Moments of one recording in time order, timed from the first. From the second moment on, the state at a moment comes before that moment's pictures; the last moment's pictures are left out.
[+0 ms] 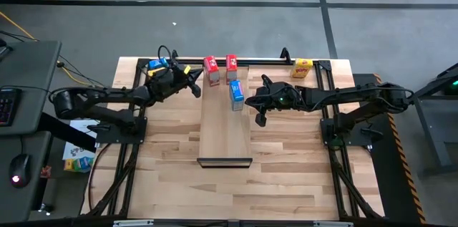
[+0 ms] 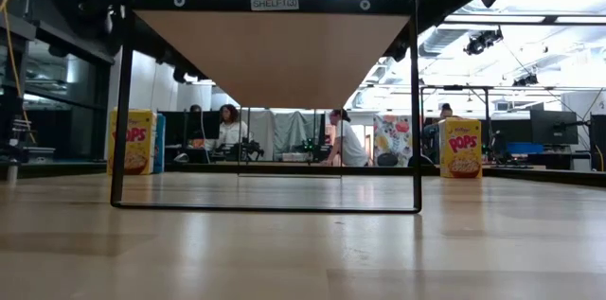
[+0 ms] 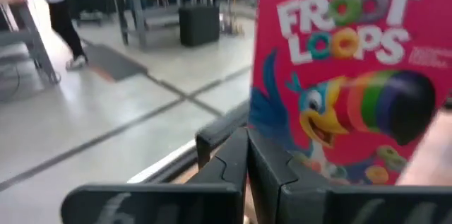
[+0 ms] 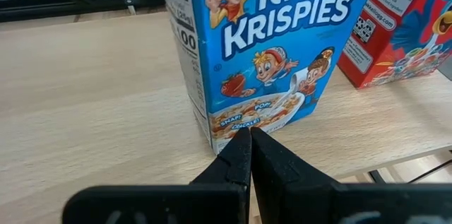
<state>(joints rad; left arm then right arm) 0.47 1.22 0.42 0.65 -0.25 -0.05 -0.12 1.34 0.82 0.03 0.08 0.04</state>
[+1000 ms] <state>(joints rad) 0.52 1.23 0.49 0.53 -0.11 -0.03 -0.12 1.34 0.82 0.03 0.08 0.03</state>
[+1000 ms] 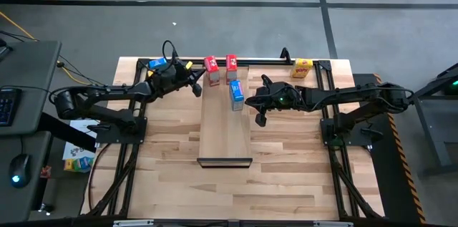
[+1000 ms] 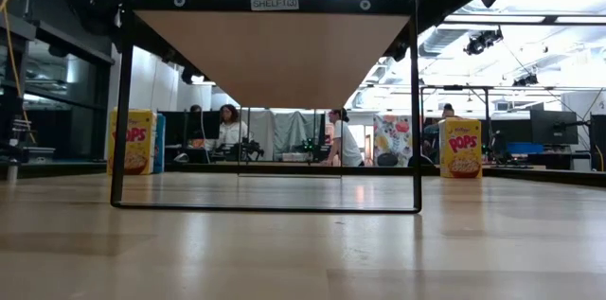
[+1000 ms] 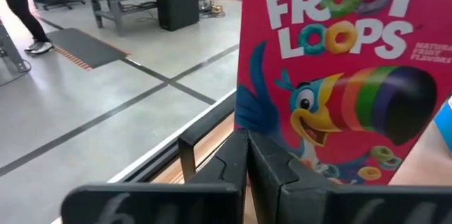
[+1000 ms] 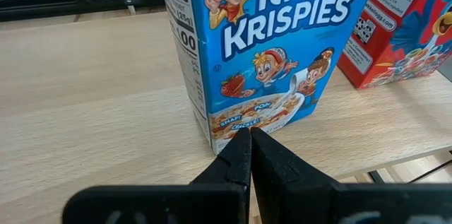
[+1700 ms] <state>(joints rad) 0.57 1.23 0.55 0.49 -0.03 -0.01 -0.12 1.34 0.82 0.03 0.08 0.02</state>
